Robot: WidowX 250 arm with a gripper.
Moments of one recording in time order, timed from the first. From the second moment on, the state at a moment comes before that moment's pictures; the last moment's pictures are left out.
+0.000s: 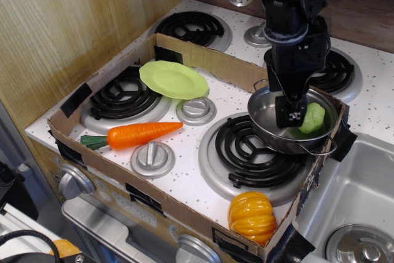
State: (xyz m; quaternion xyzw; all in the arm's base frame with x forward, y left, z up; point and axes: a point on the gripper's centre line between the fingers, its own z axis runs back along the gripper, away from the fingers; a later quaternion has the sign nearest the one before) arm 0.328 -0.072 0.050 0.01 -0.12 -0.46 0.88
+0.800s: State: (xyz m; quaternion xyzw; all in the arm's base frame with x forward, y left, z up) arm 0.348 -0.096 0.023 -0.02 -0.14 -0.47 0.87
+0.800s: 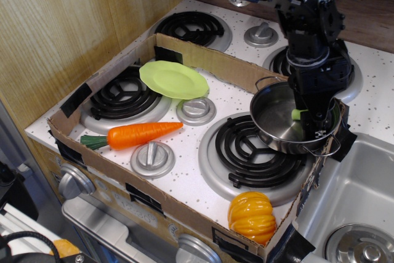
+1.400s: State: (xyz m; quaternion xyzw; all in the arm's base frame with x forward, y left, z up) arm 0.337 -0.091 0.047 0.01 -0.13 -0.44 0.89
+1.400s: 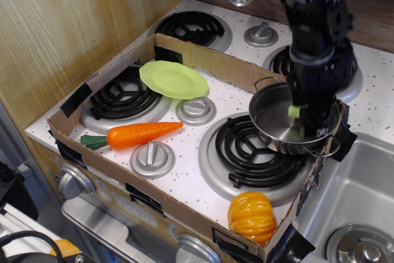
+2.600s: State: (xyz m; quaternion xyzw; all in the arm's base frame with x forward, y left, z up) arm 0.291 0.067 0.073 0.18 -0.17 -0.38 0.89
